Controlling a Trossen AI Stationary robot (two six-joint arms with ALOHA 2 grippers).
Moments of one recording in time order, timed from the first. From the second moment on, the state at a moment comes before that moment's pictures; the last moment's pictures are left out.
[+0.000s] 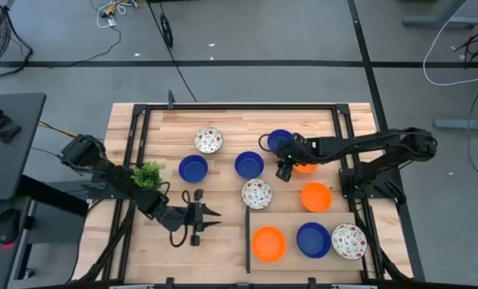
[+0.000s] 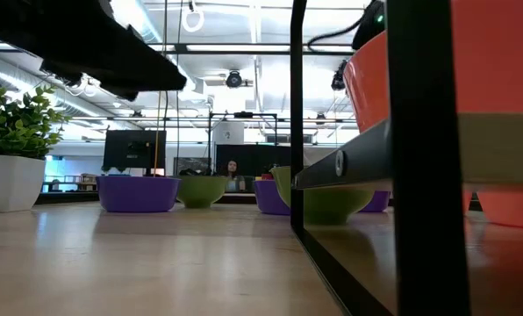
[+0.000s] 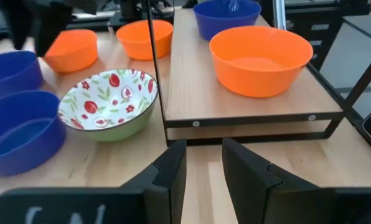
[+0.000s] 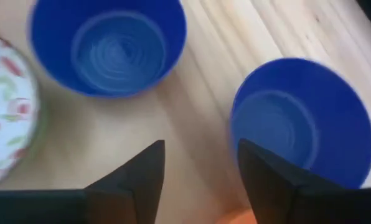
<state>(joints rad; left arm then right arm) -0.61 1.54 0.57 0.56 -0.57 -0.21 -0.12 1.38 0.77 -0.42 0.25 0.19</state>
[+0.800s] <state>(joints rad) -0.55 1.54 0.57 0.52 -0.47 -0.23 -0.21 1.51 0.77 -0.36 0.20 -0.04</state>
